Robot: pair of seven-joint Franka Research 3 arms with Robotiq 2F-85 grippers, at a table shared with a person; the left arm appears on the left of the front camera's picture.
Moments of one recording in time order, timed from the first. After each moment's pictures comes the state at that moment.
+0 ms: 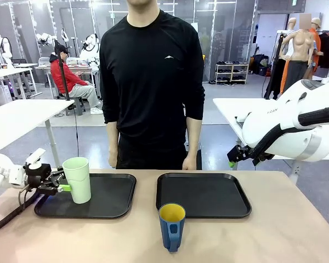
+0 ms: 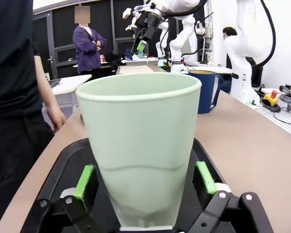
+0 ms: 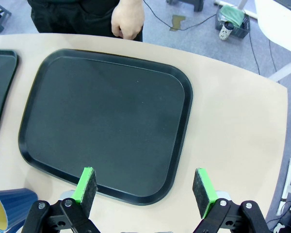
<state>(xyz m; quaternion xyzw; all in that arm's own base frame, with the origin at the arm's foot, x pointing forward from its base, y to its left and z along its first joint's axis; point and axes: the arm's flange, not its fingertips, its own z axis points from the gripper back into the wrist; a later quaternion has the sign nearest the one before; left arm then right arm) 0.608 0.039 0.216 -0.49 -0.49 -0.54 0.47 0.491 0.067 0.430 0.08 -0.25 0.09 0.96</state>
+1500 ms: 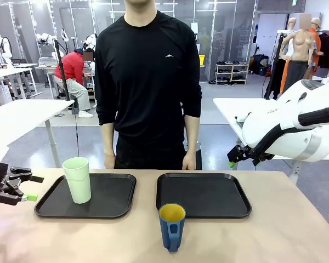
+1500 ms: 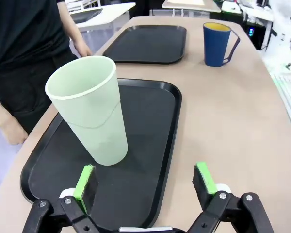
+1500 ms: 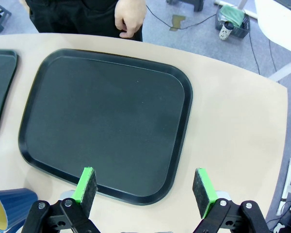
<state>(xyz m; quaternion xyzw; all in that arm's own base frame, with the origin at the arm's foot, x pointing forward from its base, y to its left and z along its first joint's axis) 0.456 0.090 0.319 -0.29 -0.44 -0.54 0.65 0.491 0.067 0.430 0.08 -0.25 0.09 0.96</state>
